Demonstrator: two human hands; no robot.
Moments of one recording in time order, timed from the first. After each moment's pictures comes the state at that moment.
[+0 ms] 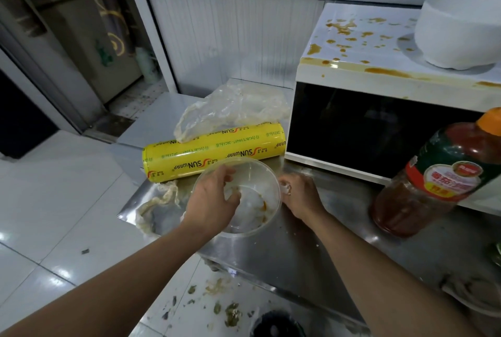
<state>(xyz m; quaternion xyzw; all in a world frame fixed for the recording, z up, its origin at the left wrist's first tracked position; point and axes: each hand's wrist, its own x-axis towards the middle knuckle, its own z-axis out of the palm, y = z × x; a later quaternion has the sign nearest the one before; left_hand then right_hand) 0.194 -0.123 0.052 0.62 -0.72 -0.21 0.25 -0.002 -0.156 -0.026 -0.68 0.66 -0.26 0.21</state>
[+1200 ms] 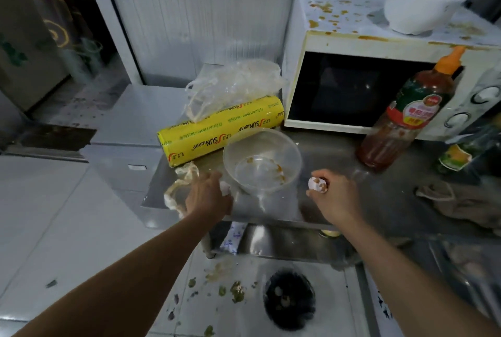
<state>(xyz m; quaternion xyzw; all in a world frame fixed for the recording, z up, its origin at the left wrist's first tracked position) 0.295 -0.127 -0.020 0.61 -0.75 -0.23 0.11 0.072 -0.026 0.024 -0.46 0.83 -0.29 0.13</state>
